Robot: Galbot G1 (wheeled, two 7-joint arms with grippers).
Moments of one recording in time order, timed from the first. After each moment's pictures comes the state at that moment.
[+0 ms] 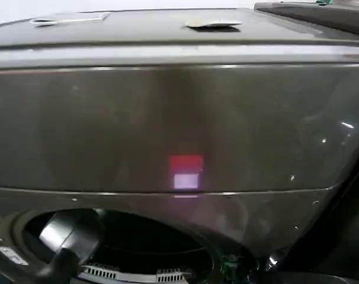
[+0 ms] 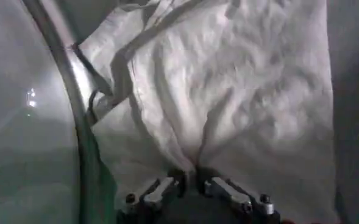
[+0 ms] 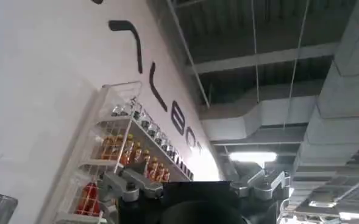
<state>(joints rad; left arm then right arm) -0.06 -1.47 0.12 -0.33 0.77 -0.06 0.94 -1.90 0.79 2.71 1.64 0.65 -0.33 -0.20</state>
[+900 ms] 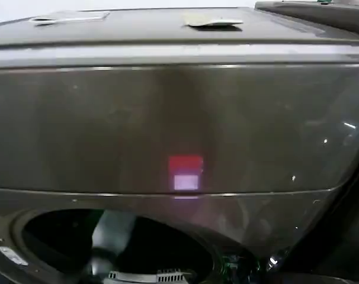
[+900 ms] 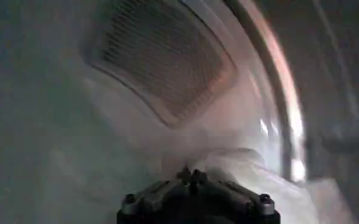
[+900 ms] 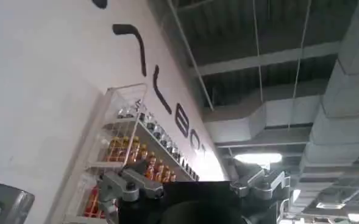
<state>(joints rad) 0.45 -1.51 -0.29 -1.07 0.06 -0.16 0.07 -1.84 0.78 2.67 1.64 0.63 -0.30 -0.18</state>
